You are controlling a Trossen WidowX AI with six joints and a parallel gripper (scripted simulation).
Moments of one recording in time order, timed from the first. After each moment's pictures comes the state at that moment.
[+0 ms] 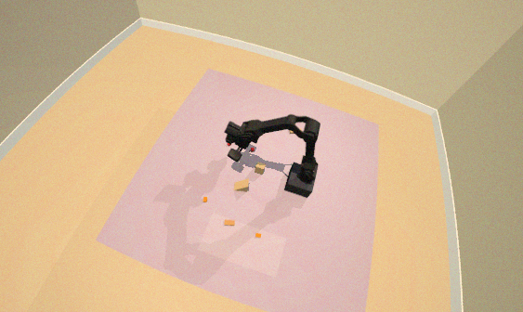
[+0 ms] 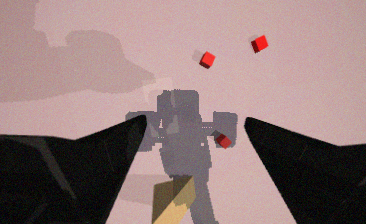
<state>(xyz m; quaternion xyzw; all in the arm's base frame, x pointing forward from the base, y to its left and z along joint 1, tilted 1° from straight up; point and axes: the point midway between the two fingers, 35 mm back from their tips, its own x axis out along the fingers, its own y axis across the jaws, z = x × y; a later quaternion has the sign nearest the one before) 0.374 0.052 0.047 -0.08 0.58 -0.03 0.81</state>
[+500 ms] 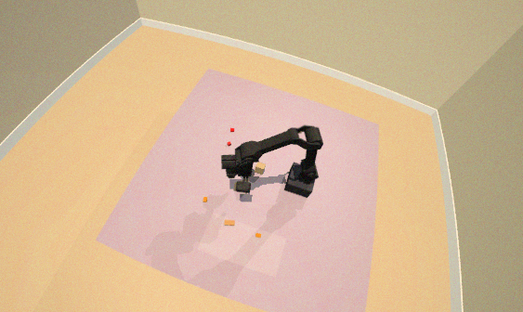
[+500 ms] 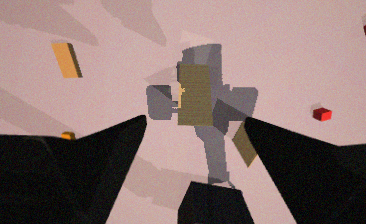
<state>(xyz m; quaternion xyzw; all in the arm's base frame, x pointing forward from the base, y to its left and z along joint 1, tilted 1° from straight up) 0.259 0.196 0.063 -0.15 0.68 0.17 0.70</state>
